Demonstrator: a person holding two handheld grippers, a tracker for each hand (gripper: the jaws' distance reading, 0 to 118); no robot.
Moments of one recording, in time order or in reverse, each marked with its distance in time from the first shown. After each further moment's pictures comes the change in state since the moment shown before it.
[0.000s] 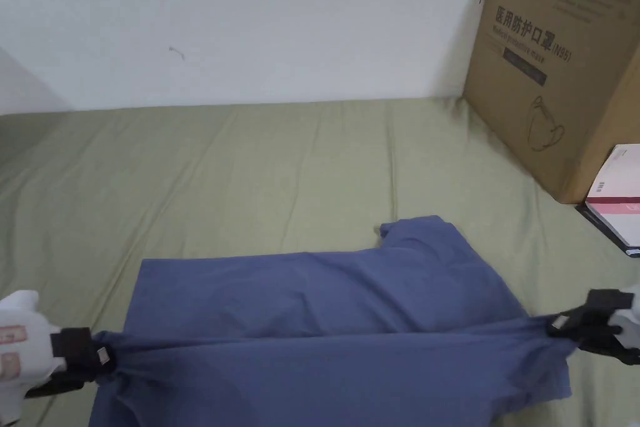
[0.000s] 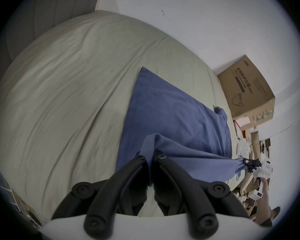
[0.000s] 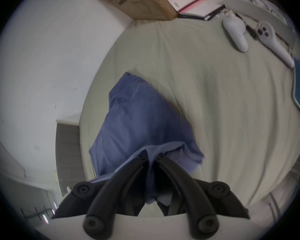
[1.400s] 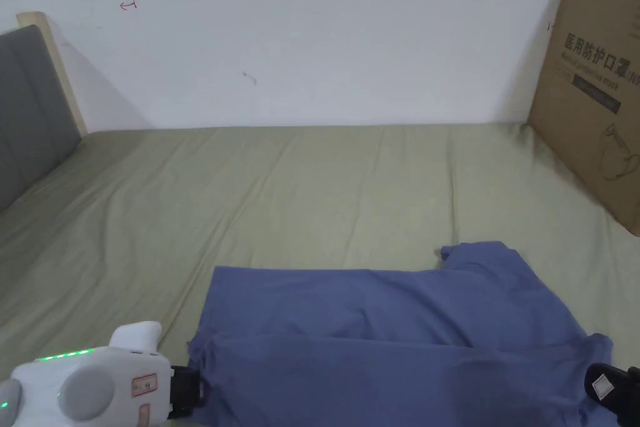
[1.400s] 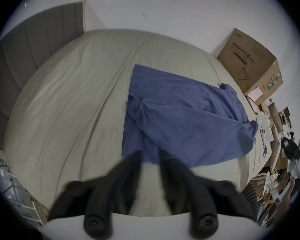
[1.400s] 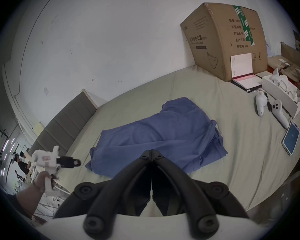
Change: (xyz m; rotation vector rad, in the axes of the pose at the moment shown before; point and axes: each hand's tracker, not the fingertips) left arm 0.012 -0.062 0.008 0.034 0.137 -0.244; right arm -0.047 -0.183 0.074 0.347 0.137 0.662
